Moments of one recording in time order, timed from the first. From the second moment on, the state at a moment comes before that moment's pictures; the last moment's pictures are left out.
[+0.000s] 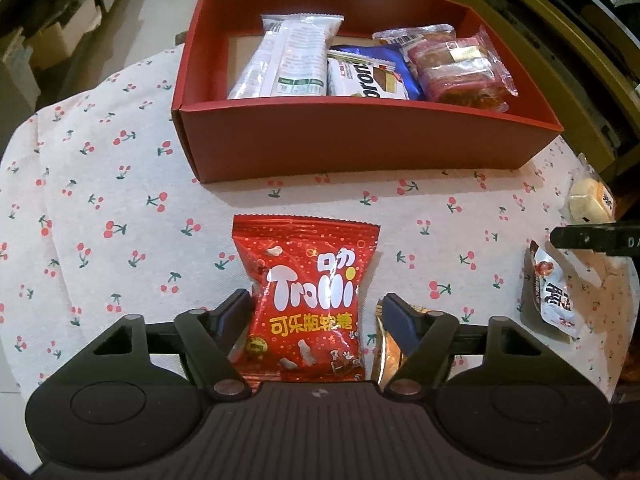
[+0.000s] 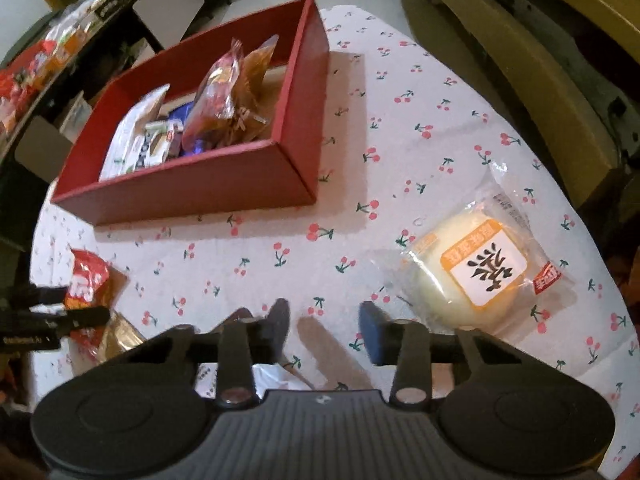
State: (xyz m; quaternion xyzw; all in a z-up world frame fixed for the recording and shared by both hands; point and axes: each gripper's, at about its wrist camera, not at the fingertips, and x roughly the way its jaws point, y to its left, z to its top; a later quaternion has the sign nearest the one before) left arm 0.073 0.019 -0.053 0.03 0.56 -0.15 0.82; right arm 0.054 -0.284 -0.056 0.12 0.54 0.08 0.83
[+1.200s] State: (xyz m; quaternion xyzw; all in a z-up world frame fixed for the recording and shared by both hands) left arm 0.074 -0.016 -0.058 0.06 0.56 -0.17 0.81; right arm 0.079 -0.318 -0.031 -0.02 0.53 0.08 0.85
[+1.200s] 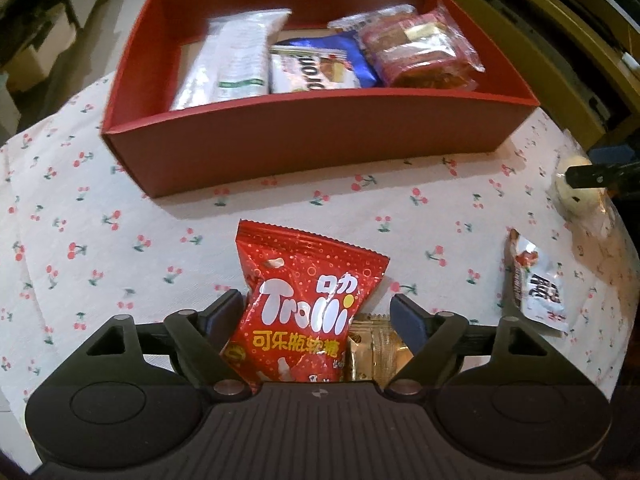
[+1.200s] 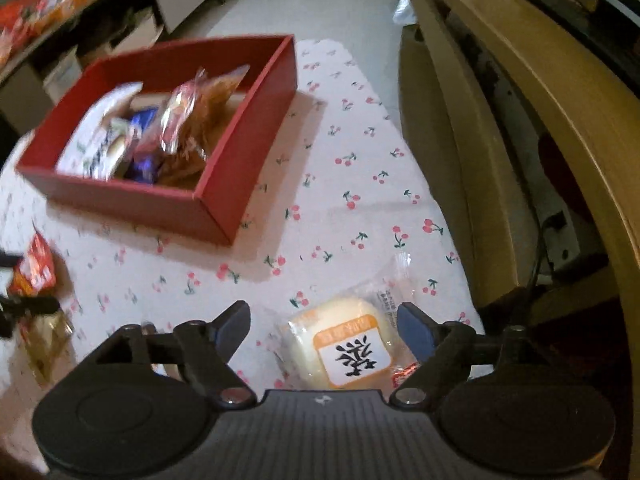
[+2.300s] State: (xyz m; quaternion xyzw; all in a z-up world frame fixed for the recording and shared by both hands) left arm 0.068 -0.003 -0.052 0.05 0.56 -0.14 0.82; right arm 0.032 -0.228 -0.022 0.07 0.49 0.07 0.86
